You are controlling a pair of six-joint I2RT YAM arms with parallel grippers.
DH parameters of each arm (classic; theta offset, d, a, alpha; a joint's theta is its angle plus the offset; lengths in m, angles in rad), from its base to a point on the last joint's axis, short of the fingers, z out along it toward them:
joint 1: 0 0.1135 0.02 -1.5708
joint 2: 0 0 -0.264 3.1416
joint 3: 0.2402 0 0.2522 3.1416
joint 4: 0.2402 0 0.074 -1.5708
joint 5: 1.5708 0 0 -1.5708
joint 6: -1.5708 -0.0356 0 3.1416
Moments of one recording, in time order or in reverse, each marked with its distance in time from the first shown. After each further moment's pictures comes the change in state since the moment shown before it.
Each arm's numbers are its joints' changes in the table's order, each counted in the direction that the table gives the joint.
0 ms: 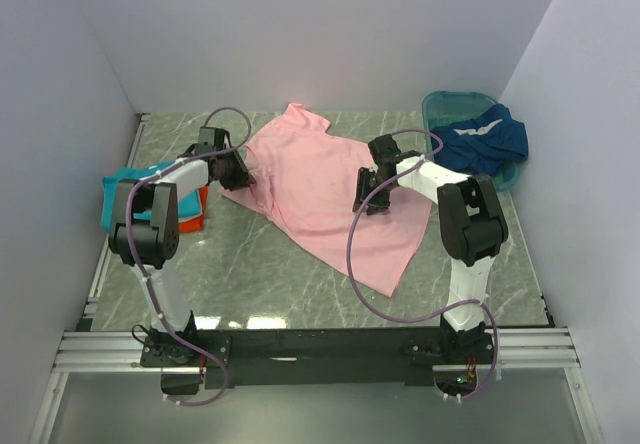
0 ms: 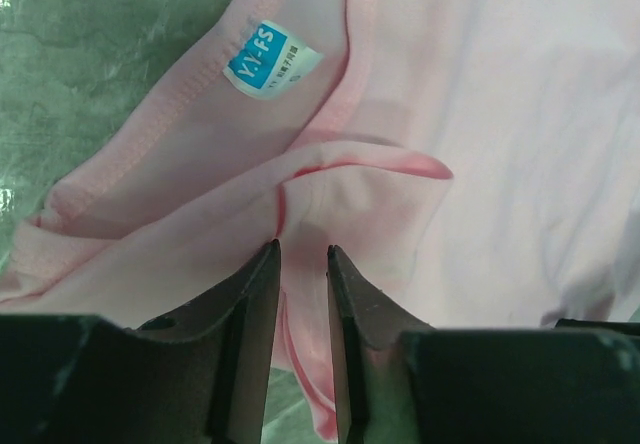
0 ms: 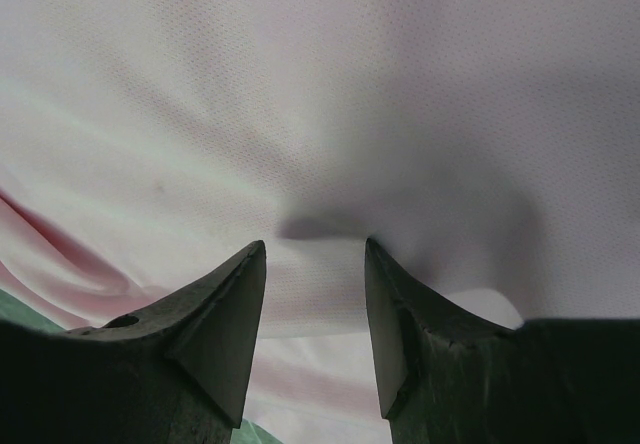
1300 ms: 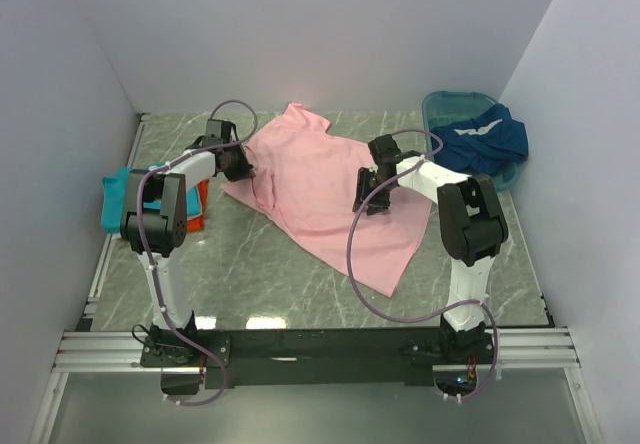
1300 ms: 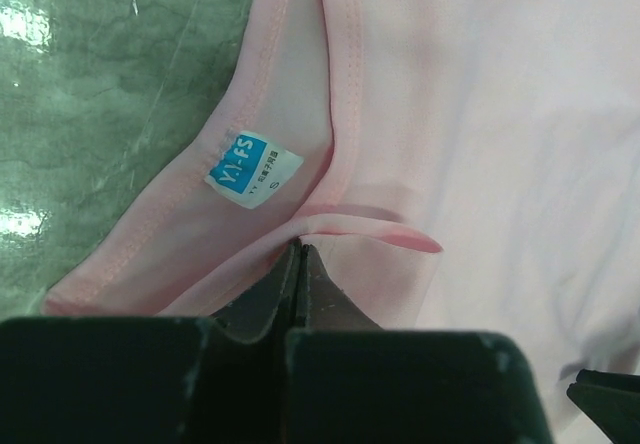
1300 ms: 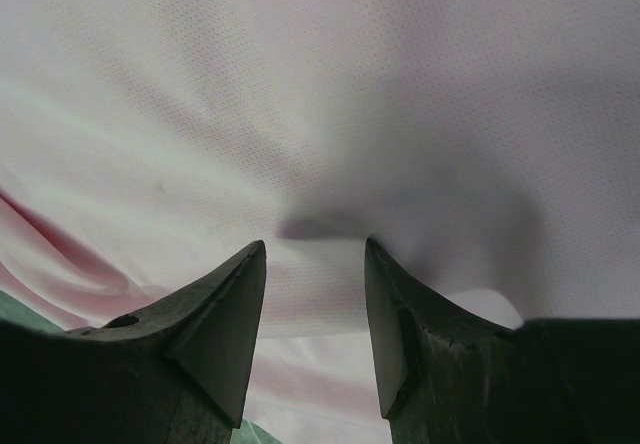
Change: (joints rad) left arm -0.015 0.129 0.141 0.001 -0.053 -0.039; right arm 0.000 -0.001 0.000 0.000 0.000 0.003
